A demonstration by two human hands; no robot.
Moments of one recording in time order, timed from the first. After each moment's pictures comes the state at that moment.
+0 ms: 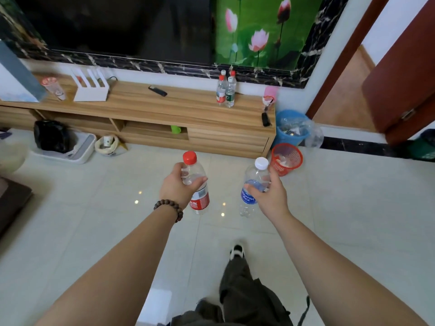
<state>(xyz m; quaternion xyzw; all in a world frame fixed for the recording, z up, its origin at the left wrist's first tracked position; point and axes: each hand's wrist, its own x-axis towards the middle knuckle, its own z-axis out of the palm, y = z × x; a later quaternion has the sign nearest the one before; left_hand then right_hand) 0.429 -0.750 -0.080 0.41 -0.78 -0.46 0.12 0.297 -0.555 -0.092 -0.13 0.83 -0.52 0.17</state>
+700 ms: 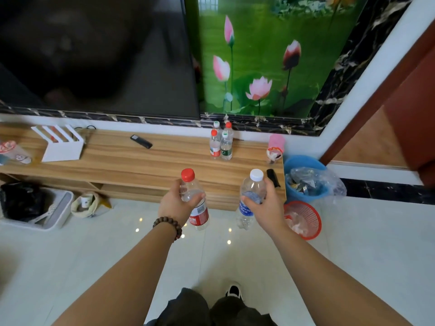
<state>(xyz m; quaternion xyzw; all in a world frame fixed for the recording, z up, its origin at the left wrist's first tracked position) 0.050 -0.970 -0.095 0.45 -0.79 -0.42 0.08 -0.080 -0.781 -0.099 -0.13 0.82 -0.53 0.20</state>
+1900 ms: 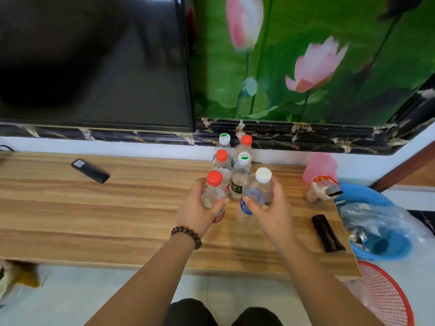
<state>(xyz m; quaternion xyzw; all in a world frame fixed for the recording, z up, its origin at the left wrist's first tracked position) -0.222 -1.177 -0.394 0.29 -0.82 -0.47 0.15 -0.312 -1.021 -0.394 -0.14 0.83 -0.53 0.09</state>
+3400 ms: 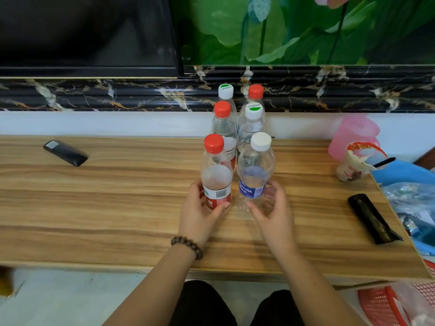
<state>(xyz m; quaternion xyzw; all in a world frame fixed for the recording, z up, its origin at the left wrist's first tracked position) -0.231 -1.178 -0.554 0.28 -0.77 -0.54 0.20 -0.313 -1.028 -0.562 -0.15 0.81 -0.56 0.04</state>
